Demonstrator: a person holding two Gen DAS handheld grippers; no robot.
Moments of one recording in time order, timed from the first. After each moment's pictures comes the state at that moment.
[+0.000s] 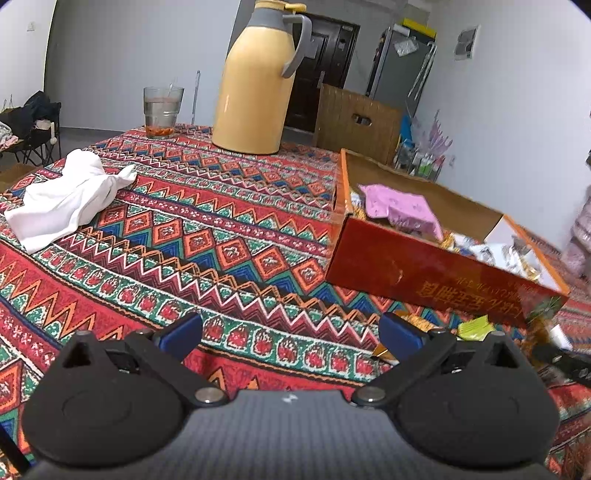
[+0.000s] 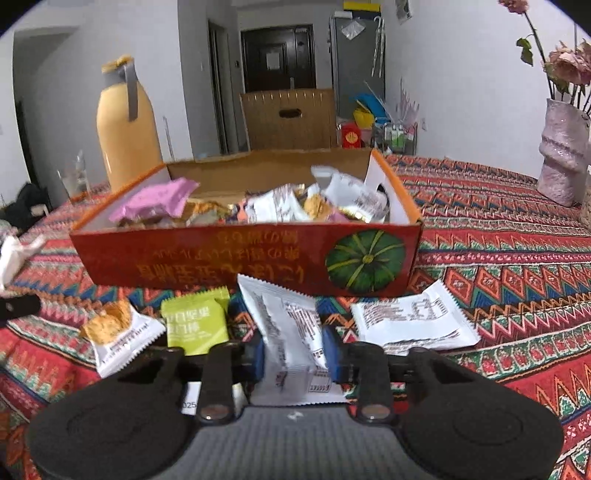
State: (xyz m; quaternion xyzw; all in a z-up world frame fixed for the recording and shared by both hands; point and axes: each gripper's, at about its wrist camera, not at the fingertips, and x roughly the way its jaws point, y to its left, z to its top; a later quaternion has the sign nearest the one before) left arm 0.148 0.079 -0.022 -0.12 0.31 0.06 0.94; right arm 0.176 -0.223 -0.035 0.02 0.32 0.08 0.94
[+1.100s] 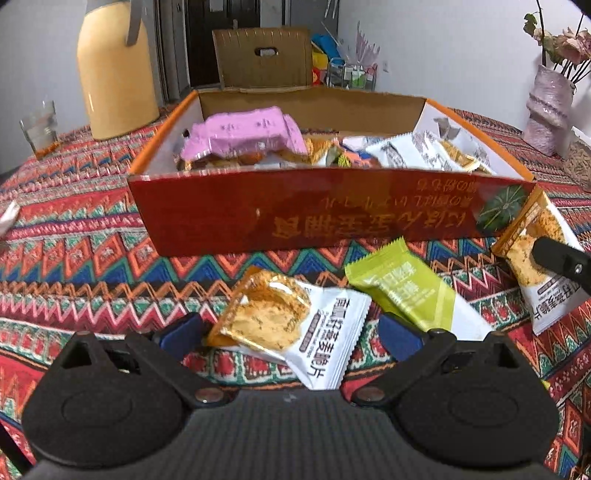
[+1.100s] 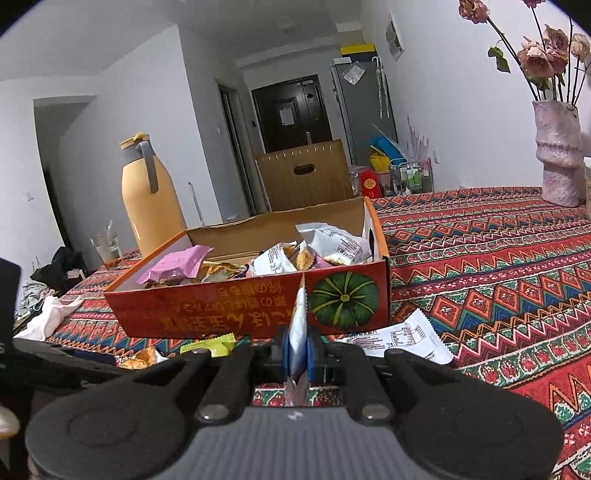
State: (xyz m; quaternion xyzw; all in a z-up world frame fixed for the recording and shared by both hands) left arm 0.200 -0.037 -0.043 0.01 0.39 -0.03 0.92; right arm 0.153 -0.270 -0.029 0.09 0.23 0.13 0.96
